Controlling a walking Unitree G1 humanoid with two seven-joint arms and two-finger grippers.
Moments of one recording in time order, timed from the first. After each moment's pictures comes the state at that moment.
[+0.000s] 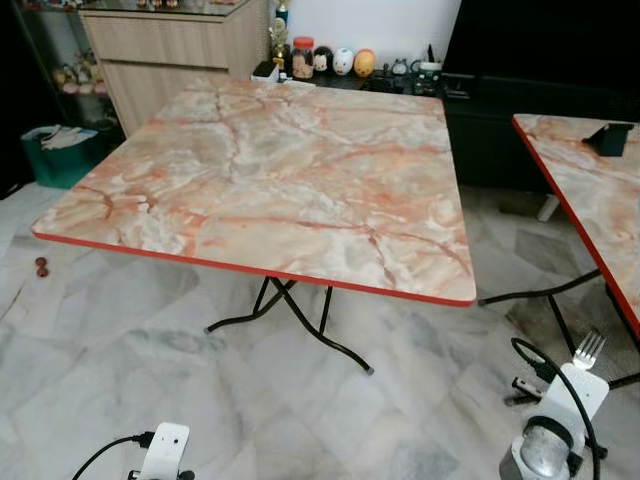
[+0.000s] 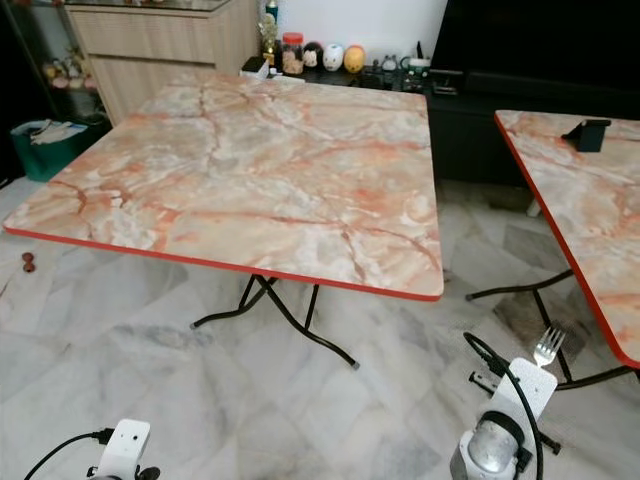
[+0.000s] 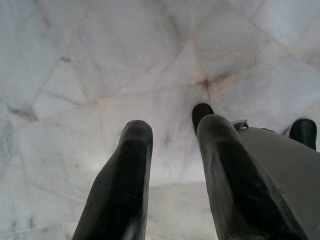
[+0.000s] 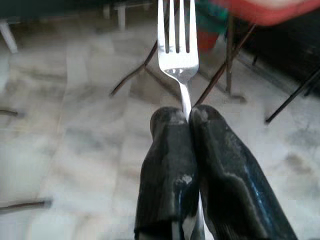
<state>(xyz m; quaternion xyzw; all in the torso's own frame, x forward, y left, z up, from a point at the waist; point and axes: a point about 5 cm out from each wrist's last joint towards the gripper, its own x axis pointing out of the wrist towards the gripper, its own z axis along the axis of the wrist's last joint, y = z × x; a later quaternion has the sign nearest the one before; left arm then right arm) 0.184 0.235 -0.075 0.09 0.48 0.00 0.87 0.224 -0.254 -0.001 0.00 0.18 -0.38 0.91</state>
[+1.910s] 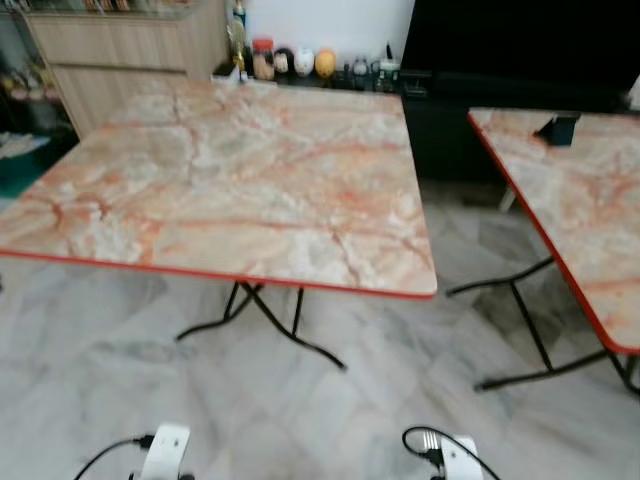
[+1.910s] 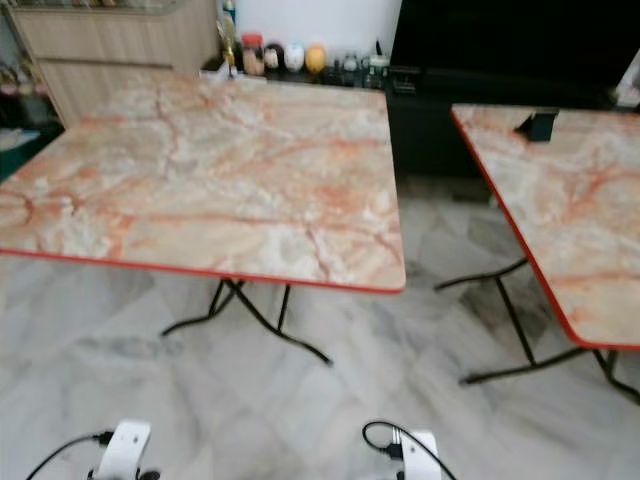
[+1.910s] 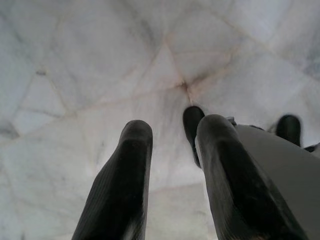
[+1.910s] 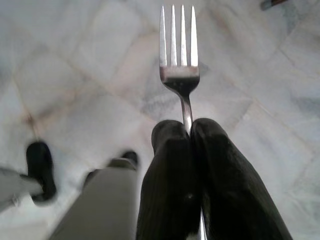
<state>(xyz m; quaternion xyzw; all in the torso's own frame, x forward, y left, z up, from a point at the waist) 0.179 0.237 -0.077 0.09 0.49 0.00 0.86 0.157 -0.180 -0.096 -0.01 0.49 -0.03 0.87</state>
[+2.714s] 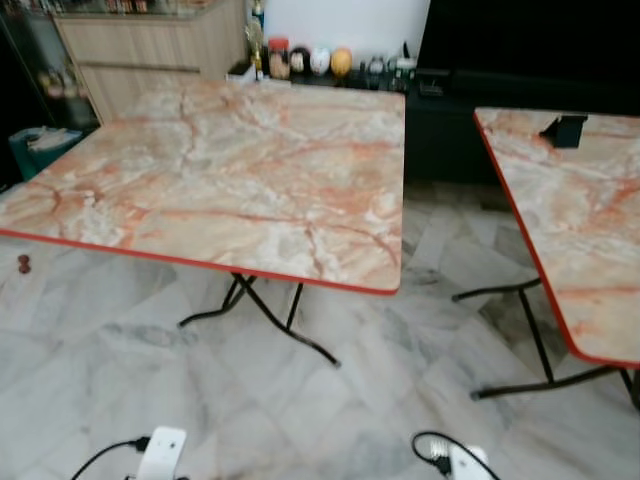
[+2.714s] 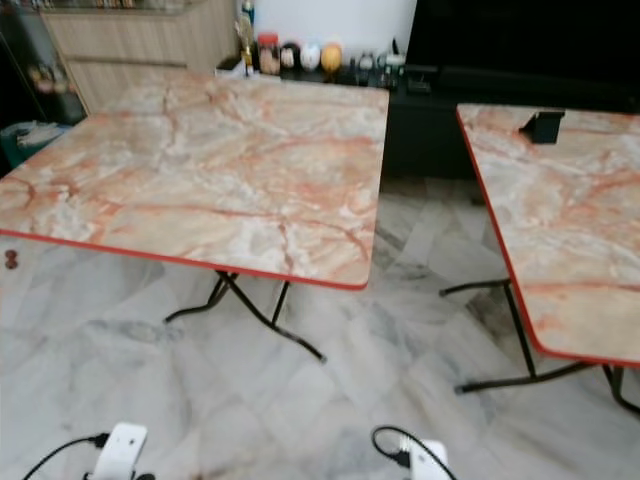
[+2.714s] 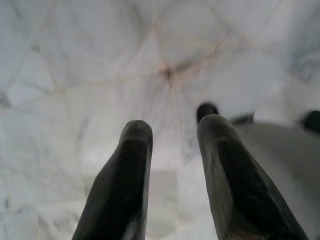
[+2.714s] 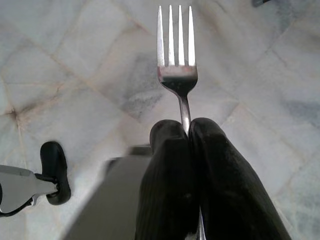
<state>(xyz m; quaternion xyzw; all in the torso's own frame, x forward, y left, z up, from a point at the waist) 0.179 0.241 -0.076 0.10 0.49 0.00 0.86 0.145 -0.183 -0.100 0.01 0.50 -0.05 0.87</state>
